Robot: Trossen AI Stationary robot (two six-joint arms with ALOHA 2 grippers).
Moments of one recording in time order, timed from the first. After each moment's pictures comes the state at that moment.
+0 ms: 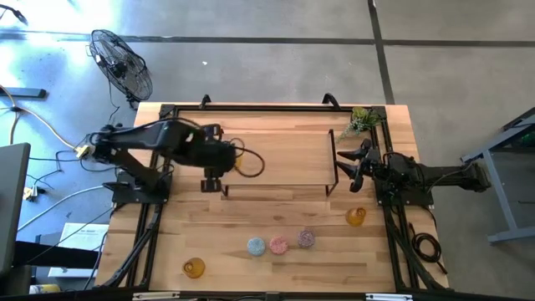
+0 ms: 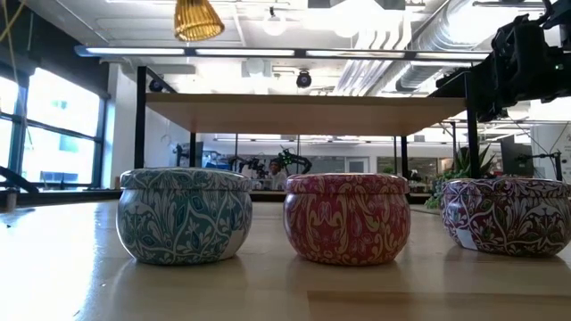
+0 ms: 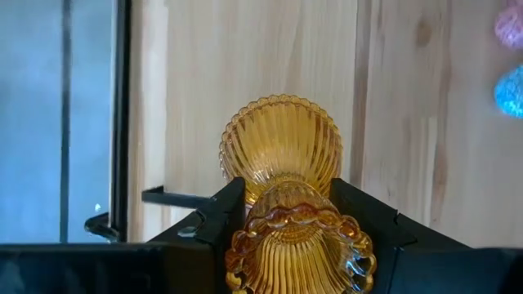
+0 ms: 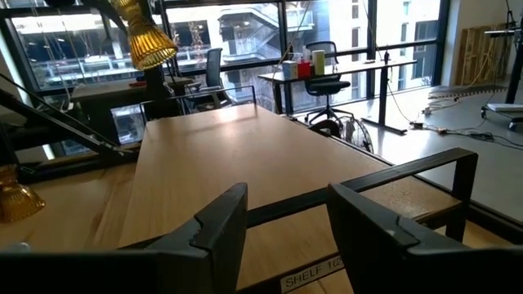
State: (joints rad) left arm -0.15 1.55 1.91 -1.57 -0.34 -0.09; right arm 0.00 0.09 0.01 0.10 0.33 0.12
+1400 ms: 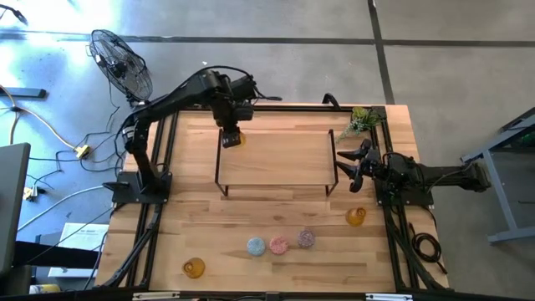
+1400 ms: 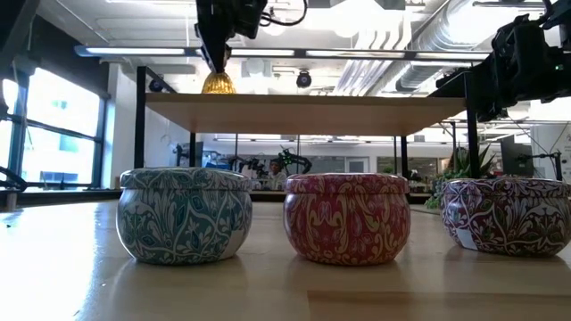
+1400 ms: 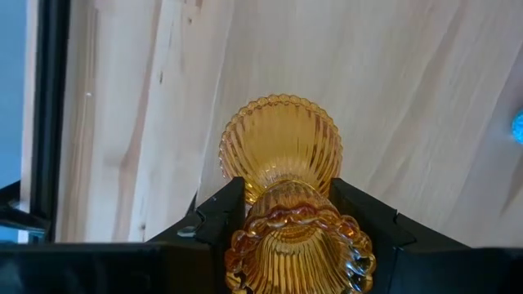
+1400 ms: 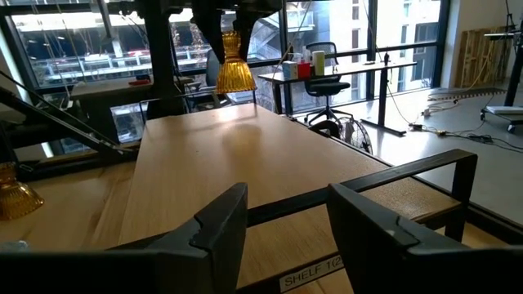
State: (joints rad) left arm 0.42 1.77 1.98 -1.57 0.07 0.17; right arm 0.00 0.10 0.01 0.09 0.33 0.10
